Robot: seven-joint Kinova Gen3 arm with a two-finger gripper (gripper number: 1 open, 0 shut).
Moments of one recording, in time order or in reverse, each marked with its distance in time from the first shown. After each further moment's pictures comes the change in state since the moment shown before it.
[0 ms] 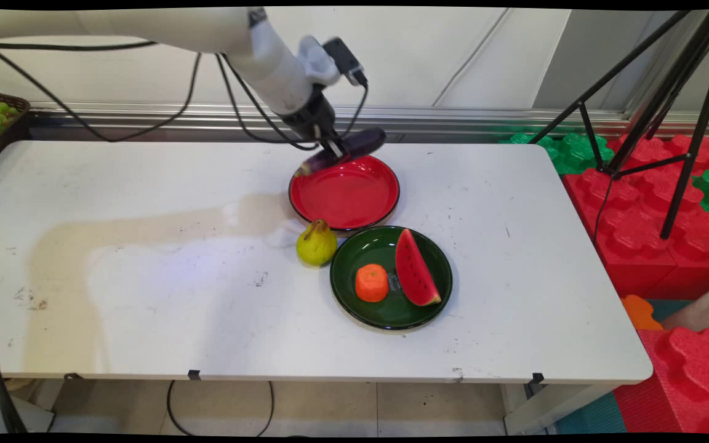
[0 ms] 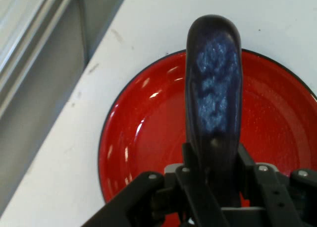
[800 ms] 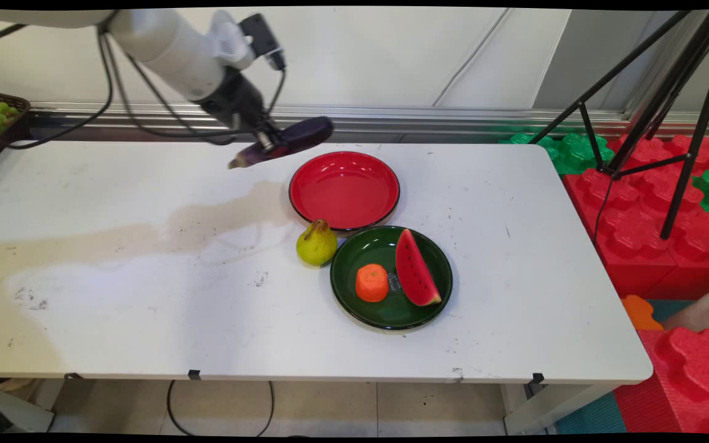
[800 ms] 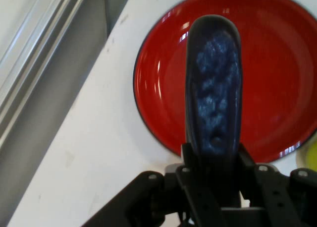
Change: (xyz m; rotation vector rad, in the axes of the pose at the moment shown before) arm -0.075 -0.026 -0.089 0.024 0.007 0.051
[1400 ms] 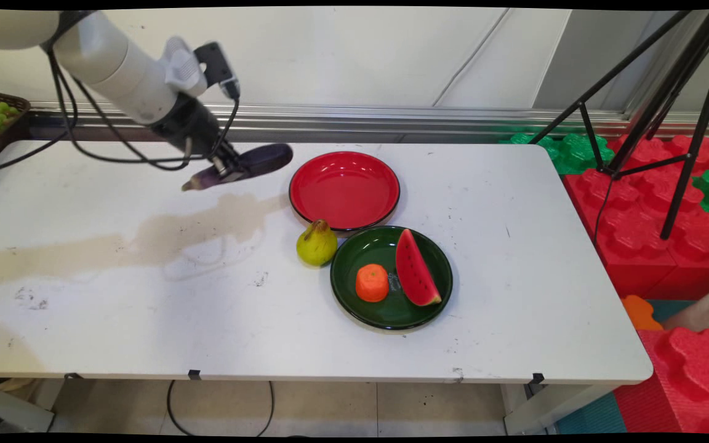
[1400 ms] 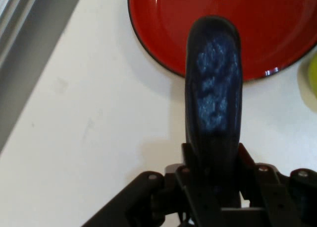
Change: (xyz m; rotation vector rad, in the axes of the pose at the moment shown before) arm -0.059 0.002 -0.016 -0.004 -0.100 -0.001
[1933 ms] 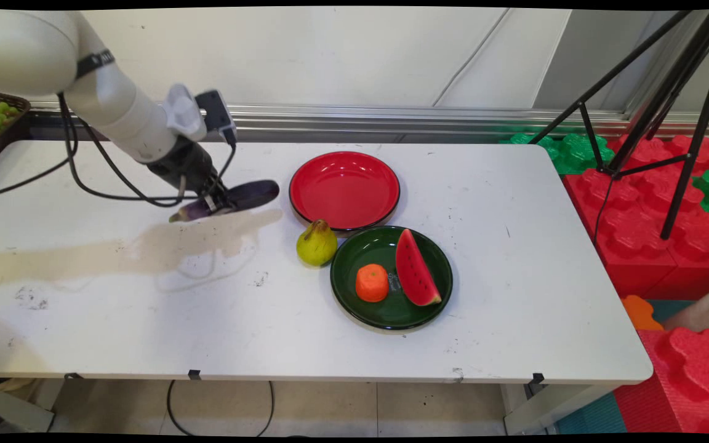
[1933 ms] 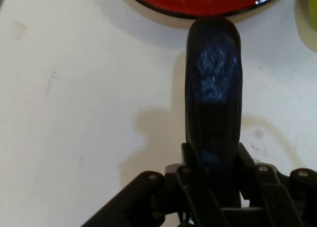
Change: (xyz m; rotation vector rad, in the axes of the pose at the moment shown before) arm -0.030 0.019 0.034 -0.020 -0.102 0.010
